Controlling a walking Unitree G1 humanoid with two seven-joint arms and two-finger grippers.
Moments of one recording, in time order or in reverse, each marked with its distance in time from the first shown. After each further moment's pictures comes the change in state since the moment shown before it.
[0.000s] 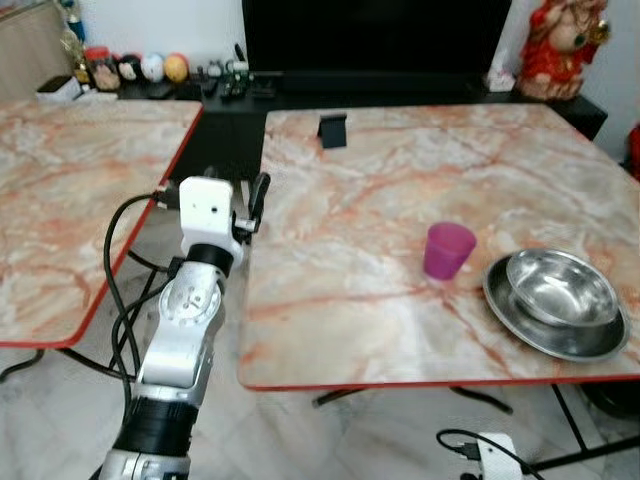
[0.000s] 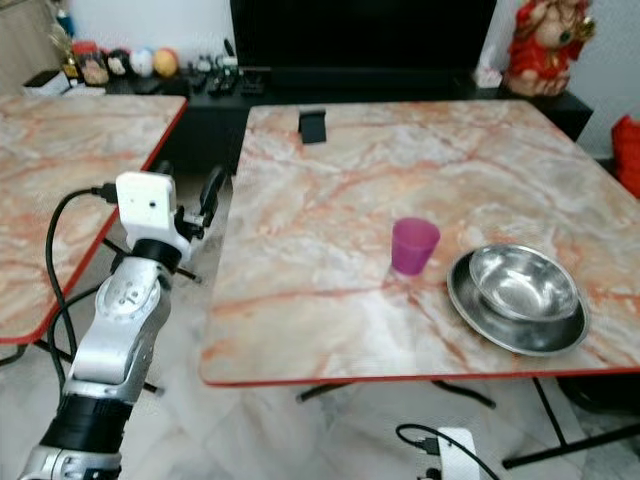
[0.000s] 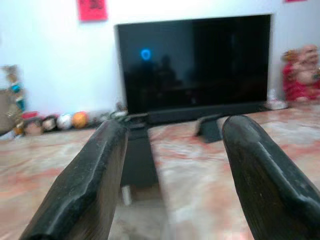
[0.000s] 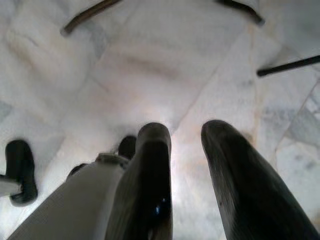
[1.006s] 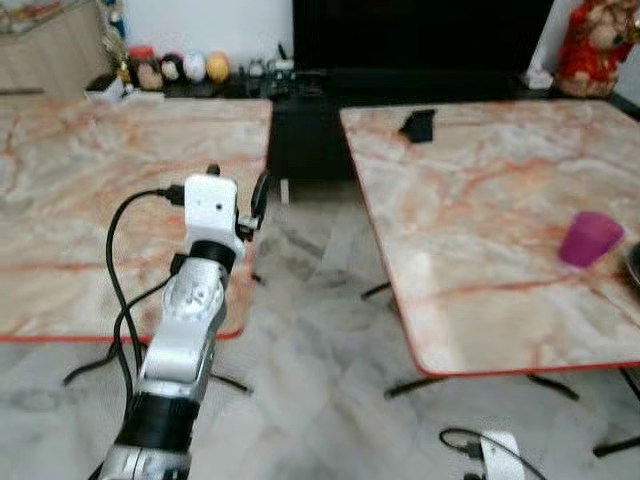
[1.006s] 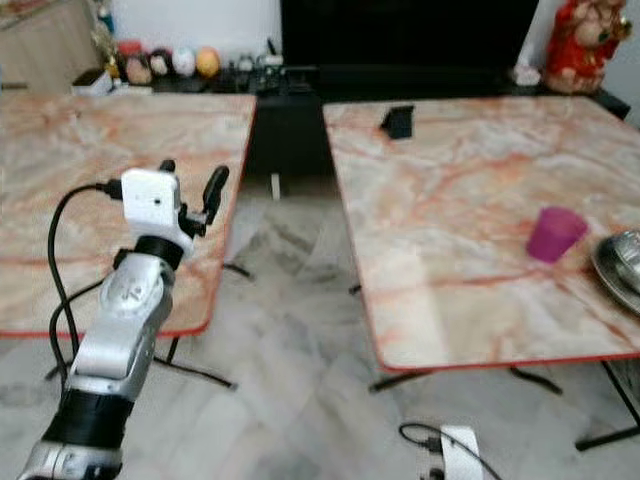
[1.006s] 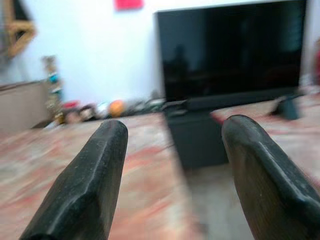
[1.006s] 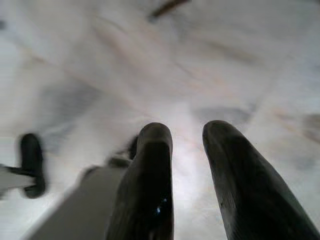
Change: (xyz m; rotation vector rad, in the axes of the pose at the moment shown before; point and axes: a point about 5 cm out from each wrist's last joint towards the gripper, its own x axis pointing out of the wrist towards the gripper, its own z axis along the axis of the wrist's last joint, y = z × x) left arm -0.002 0.008 -0.007 0.041 0.029 0.023; right arm 0.001 0.007 0.003 -0.005 -0.010 0.019
